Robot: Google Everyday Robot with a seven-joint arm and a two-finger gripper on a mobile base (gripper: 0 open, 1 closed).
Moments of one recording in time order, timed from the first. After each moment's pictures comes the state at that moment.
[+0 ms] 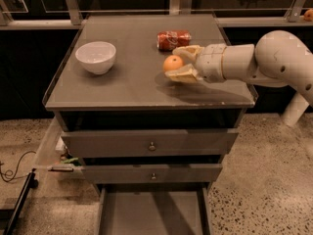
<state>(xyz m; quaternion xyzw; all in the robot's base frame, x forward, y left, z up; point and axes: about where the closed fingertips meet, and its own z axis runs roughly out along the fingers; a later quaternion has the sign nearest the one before) 0.649 -0.083 0.886 -0.55 0.61 0.14 0.55</state>
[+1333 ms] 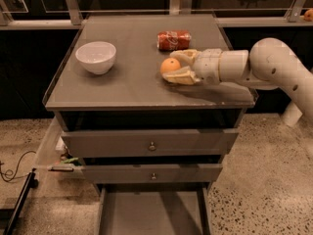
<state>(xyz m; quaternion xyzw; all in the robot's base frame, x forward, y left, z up) 0.670 -0.081 0.865 -0.54 0.60 0.19 0.56</state>
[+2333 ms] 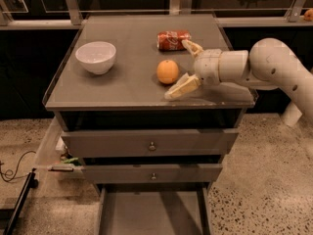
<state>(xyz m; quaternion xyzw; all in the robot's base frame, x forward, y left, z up) 0.670 -0.081 0.865 -0.54 0.60 0.19 0.56</state>
